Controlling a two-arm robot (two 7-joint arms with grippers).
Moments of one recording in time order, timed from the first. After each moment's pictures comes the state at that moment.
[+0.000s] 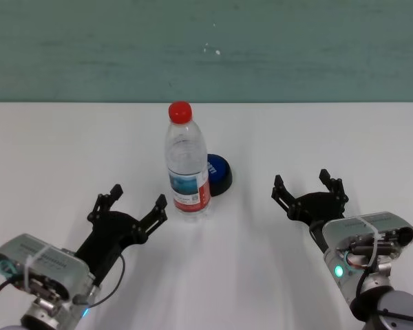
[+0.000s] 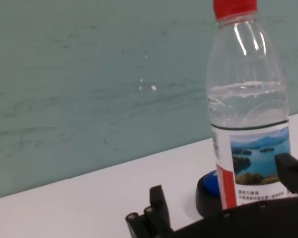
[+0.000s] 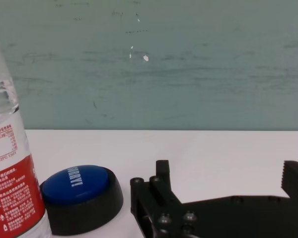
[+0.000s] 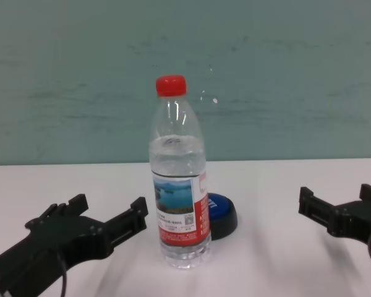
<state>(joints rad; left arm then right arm) 0.15 0.23 0.18 -1.63 -0.06 -0.18 -0.22 -0.06 0.16 -0.26 -1.64 0.19 -0.04 -0.06</state>
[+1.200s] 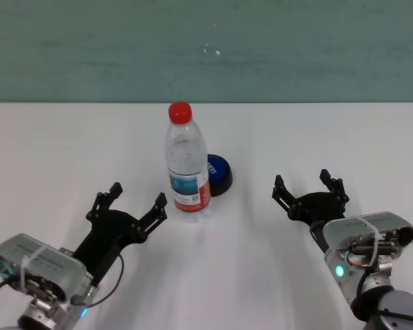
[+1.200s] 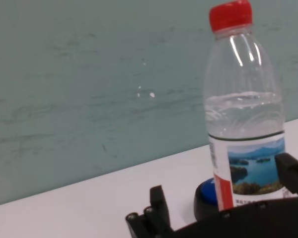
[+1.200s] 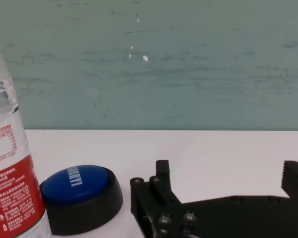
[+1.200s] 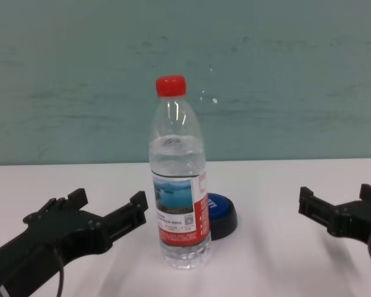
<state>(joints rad) 0.15 0.24 0.18 -1.65 -0.07 -0.18 -0.23 -0.06 0.16 -0.26 -1.64 0.19 -0.04 -0.06</state>
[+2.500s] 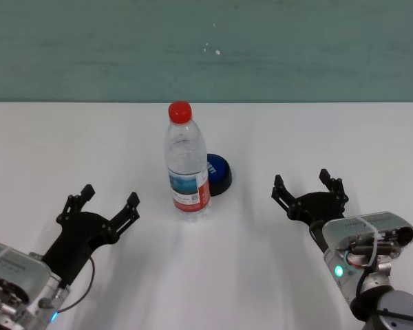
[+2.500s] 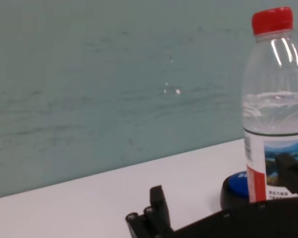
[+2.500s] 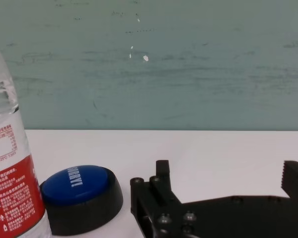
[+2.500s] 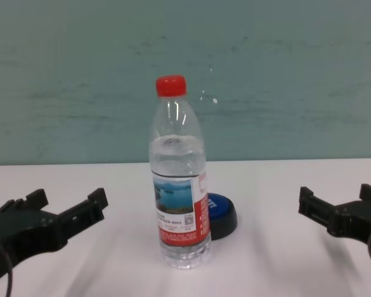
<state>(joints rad) 0.20 0.27 0.11 -1.70 -0.14 -0.17 -0.24 -0.06 0.16 -0.26 -1.64 0.19 -0.04 -0.06</state>
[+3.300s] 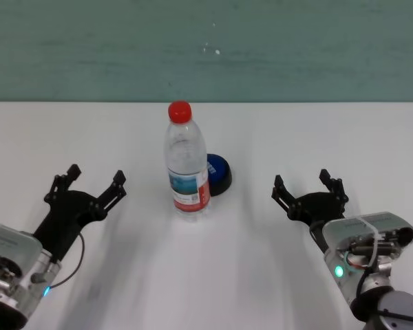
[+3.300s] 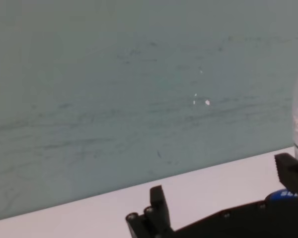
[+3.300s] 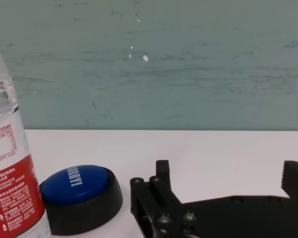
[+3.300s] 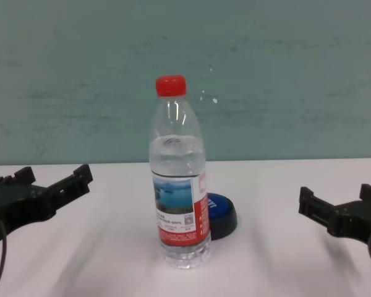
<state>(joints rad) 0.12 0.27 0.08 -1.63 -0.14 -0.18 -0.25 -0.06 0.16 -0.26 -1.64 0.19 -0.04 -0.06</state>
